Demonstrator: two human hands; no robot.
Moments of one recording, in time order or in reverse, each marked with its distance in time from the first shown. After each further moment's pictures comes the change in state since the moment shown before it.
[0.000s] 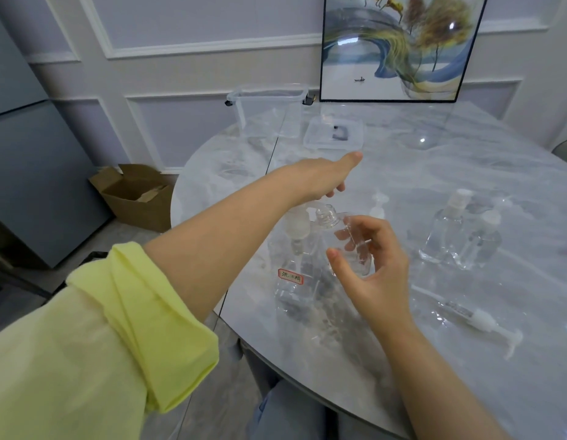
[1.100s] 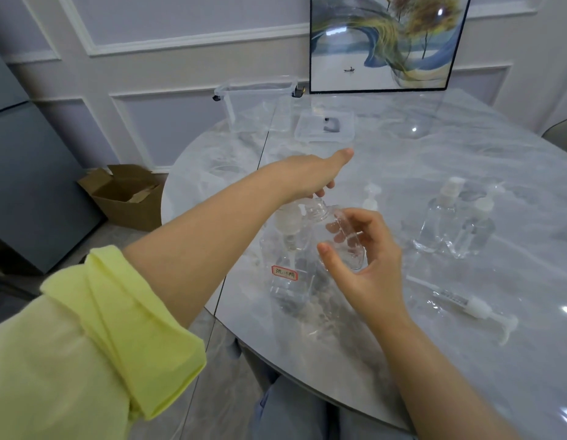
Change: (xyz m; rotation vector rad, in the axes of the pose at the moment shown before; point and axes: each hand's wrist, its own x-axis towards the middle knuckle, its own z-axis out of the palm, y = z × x) left_hand 0.000 0.002 -0.001 0.023 -0.020 -0.005; right_hand 0.000 -0.002 0.003 -0.016 0.017 -0.026
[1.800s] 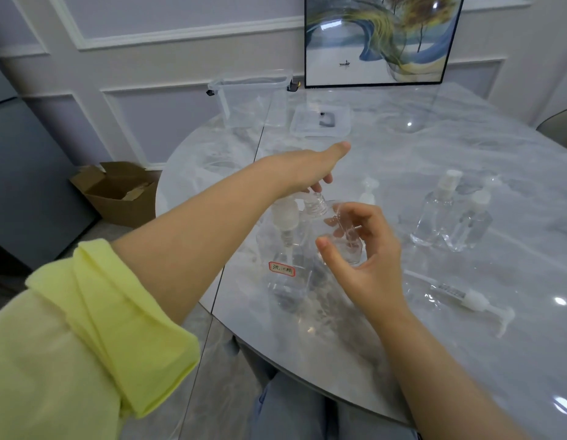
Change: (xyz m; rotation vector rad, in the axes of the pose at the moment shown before) left_hand 0.003 -0.002 0.000 -0.021 -0.027 -0.011; right_hand 0.000 0.002 -0.002 0.006 -0.009 0.001
